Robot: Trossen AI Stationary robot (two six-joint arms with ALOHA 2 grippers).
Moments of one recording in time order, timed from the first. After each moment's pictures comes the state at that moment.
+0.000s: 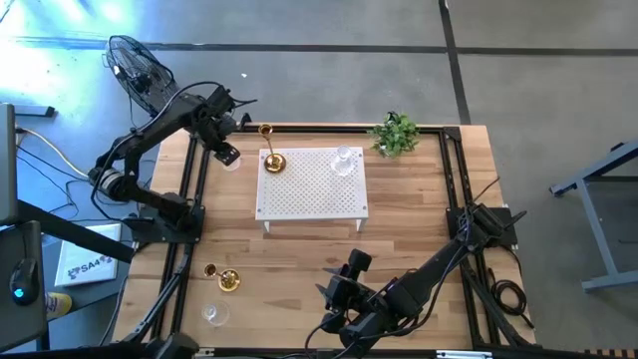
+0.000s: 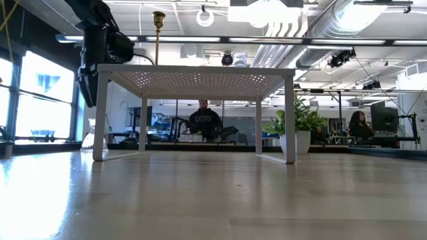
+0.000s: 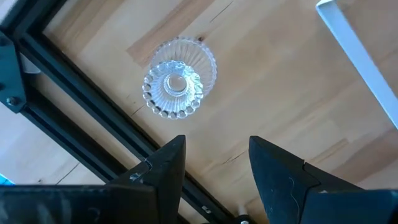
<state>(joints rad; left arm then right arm) 1.02 1.37 1.13 -1.22 -0.02 0.17 0.68 2.05 1.95 -0.91 0.92 0.75</state>
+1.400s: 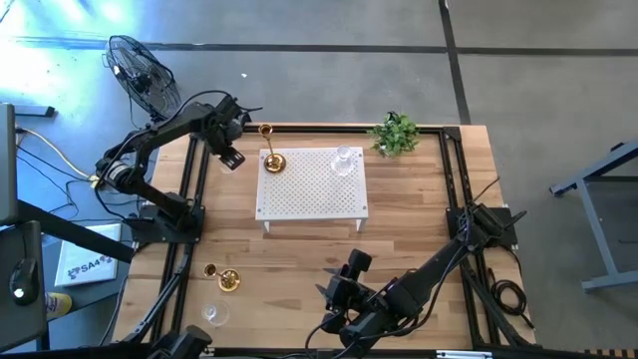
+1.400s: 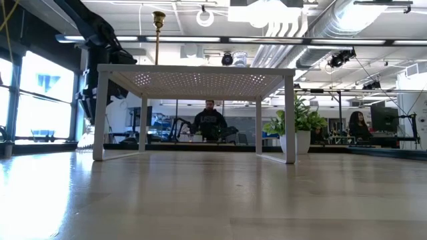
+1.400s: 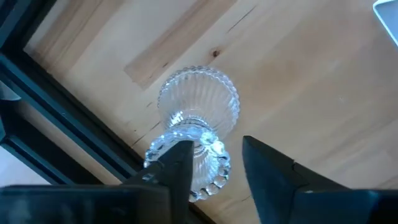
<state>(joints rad) 1.02 1.45 0.99 -1.00 -0.05 0.20 0.68 2.05 1.95 -0.92 0.91 0.75</state>
